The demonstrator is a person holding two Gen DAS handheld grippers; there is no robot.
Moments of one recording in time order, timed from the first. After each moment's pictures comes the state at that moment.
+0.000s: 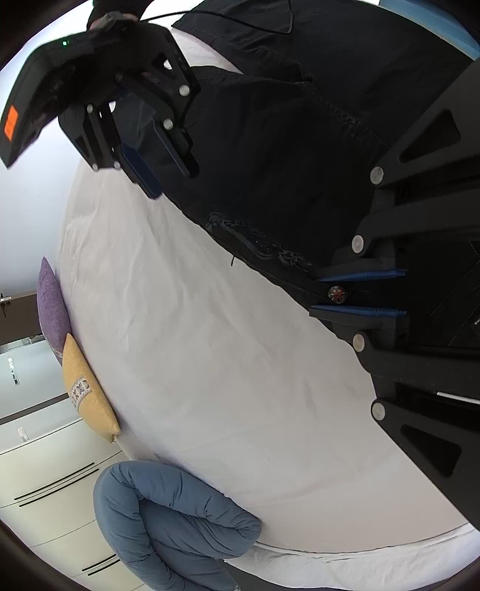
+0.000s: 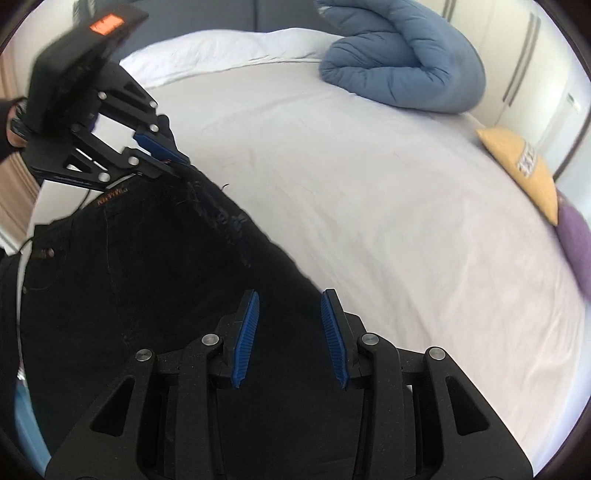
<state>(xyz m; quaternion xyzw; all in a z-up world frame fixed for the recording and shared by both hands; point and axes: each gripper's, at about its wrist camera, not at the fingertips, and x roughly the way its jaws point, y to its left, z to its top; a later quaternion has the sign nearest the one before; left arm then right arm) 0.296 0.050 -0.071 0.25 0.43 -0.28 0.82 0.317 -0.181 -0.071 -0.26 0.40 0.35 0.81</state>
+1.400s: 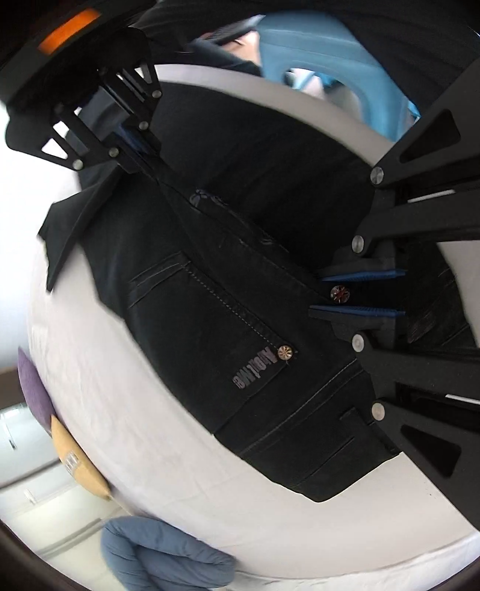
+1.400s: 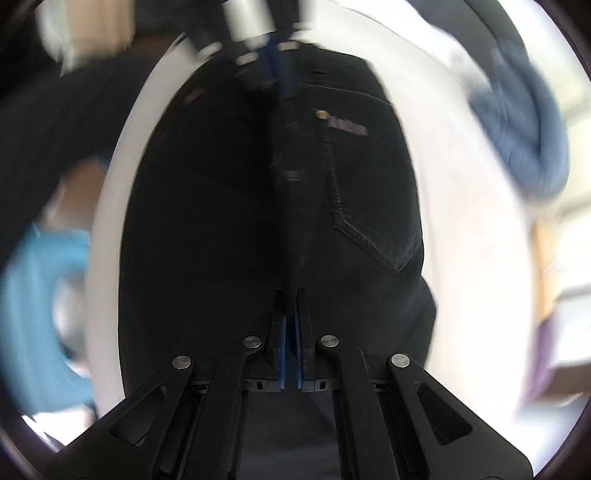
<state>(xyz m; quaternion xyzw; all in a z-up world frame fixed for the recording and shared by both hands) 0.064 0.080 -0.123 0.31 0.46 -0.36 0.75 0.027 -0.068 -0.122 -0.54 0.36 0.40 0.65</state>
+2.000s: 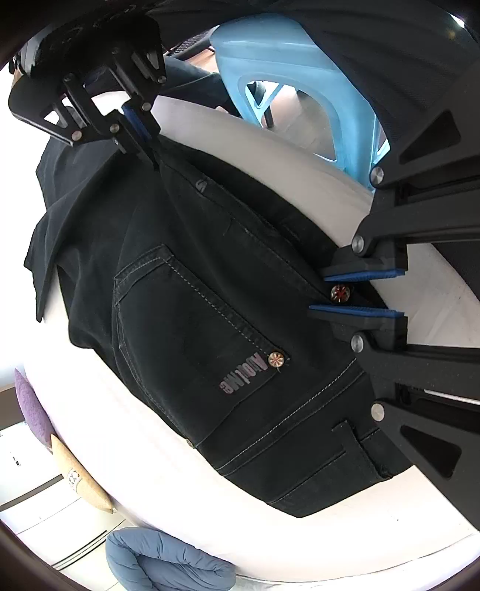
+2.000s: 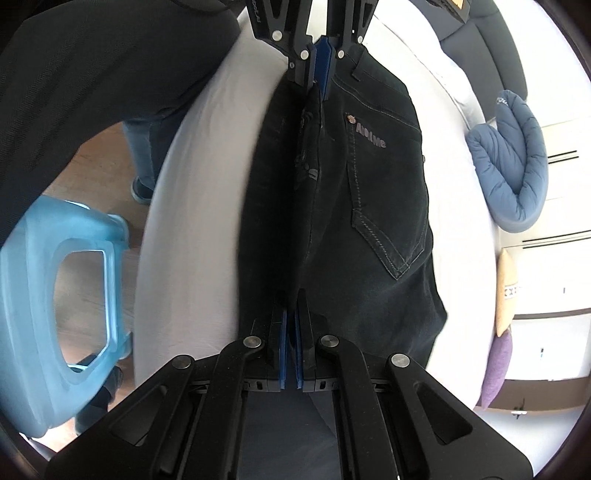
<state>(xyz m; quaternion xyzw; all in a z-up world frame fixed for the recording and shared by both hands) 0.025 0.090 -0.134 0.32 0.47 -0.37 0.74 -0.019 -0.069 -0.149 -0.58 0.32 0.36 0.66</state>
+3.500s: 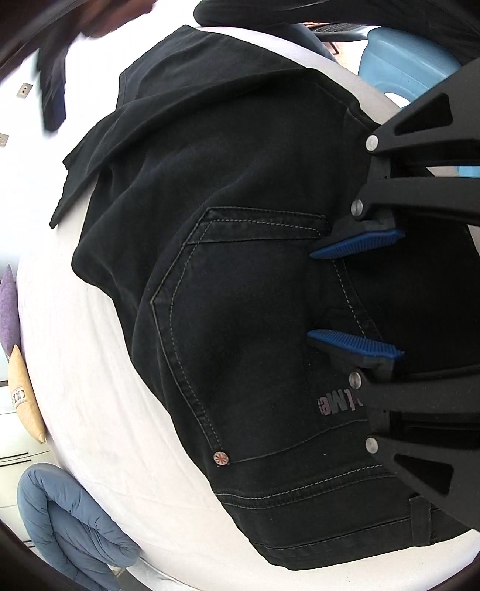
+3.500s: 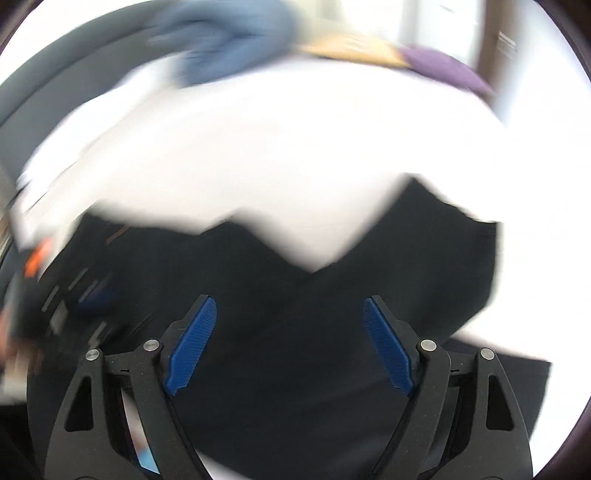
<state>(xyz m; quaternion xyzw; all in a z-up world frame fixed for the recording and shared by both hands) 0.102 0.013 -0.154 0.15 0.52 -0.27 0.80 0.179 -0.299 -0.062 0.00 0.48 0.06 0.87</state>
